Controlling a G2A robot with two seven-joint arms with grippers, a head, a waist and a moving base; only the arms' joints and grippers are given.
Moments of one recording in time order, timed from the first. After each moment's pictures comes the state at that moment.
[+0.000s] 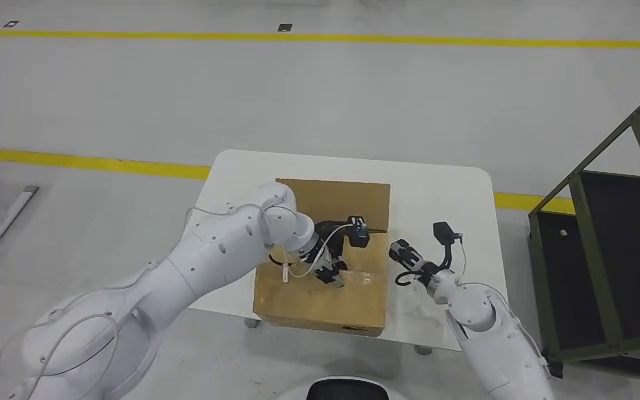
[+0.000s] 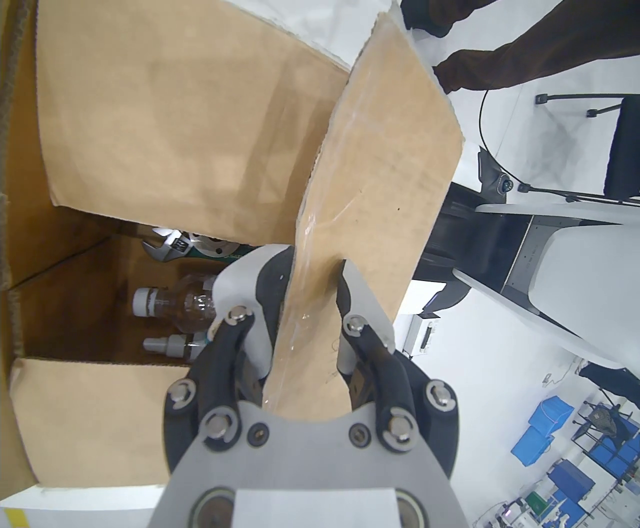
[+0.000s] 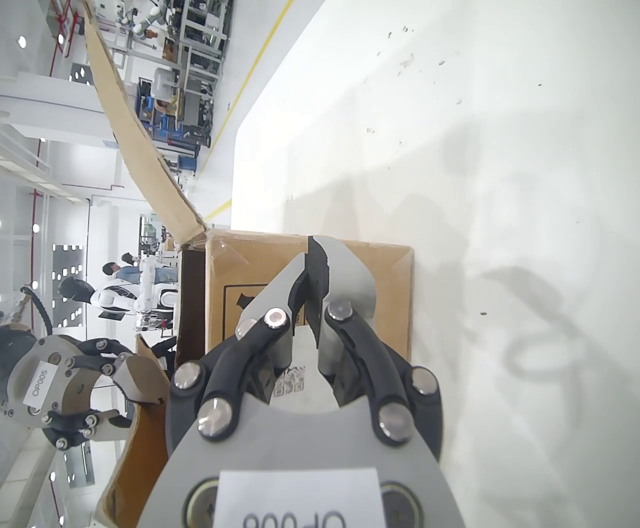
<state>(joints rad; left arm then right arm) 0.20 -1.31 -0.17 -1.02 0.16 -0.74 -1.08 -1.21 -1.23 1.30 -1.27 -0.22 -0.10 0.40</state>
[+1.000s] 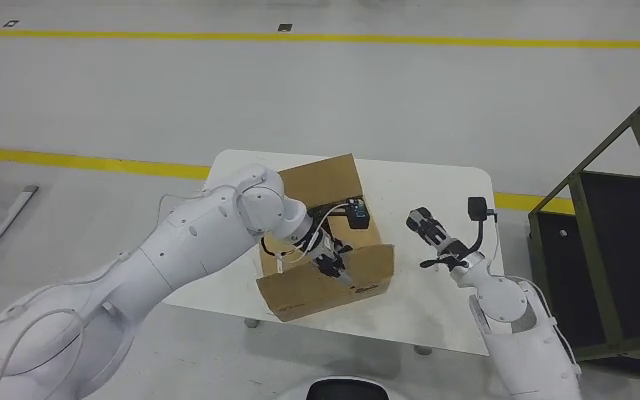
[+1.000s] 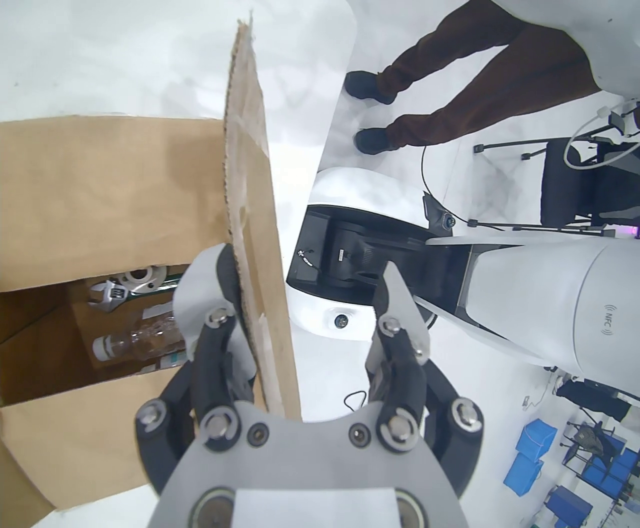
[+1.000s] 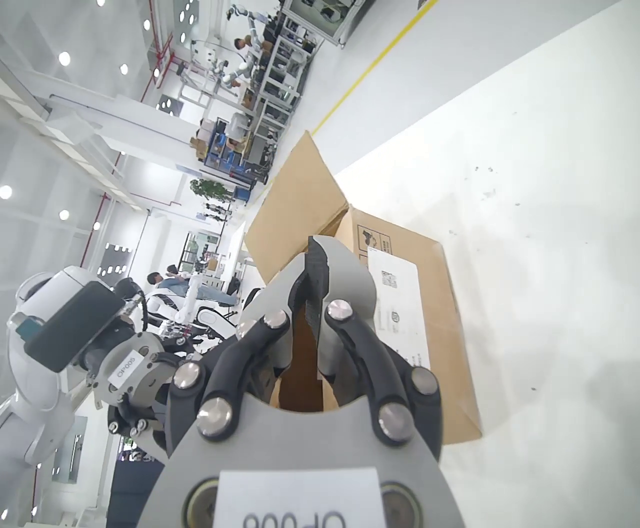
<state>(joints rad) 0.14 -1.21 -0.17 -1.16 -0.10 -0.70 -1.12 -1.28 -1.20 1.46 -1.55 -0.17 -0.15 0.43</state>
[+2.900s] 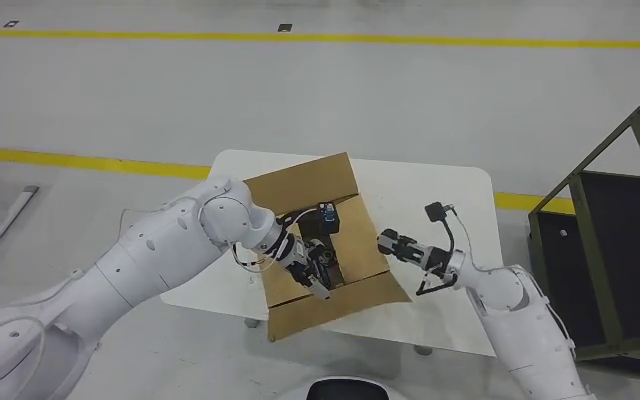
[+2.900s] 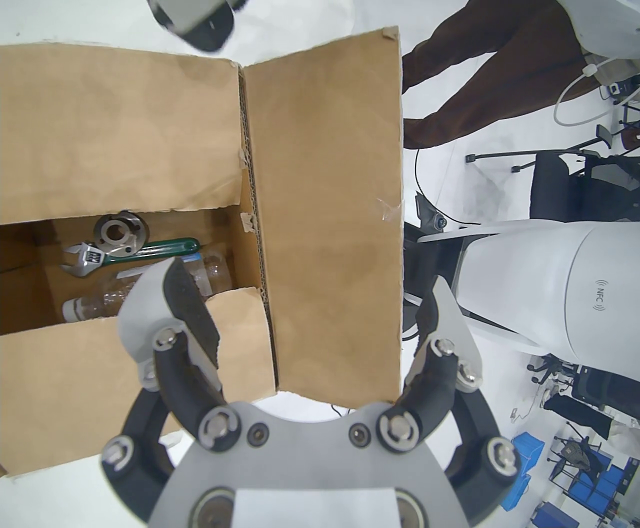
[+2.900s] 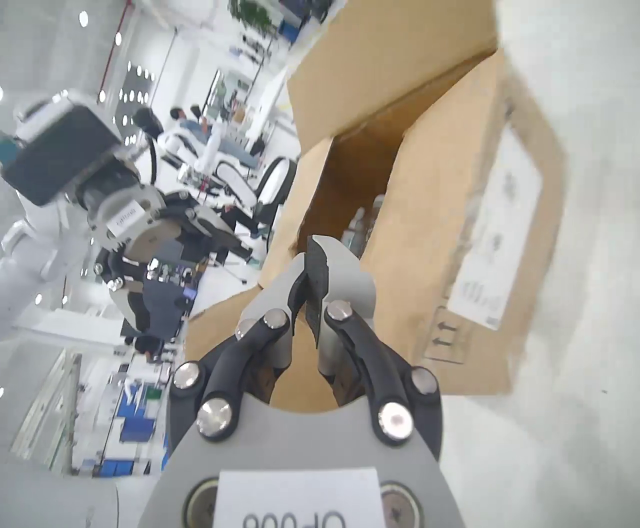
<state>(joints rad) 0.18 -1.04 -0.20 -1.29 -0.11 -0.69 -1.09 -1.16 -1.15 1.37 -1.38 -0.12 -0.45 0.74</state>
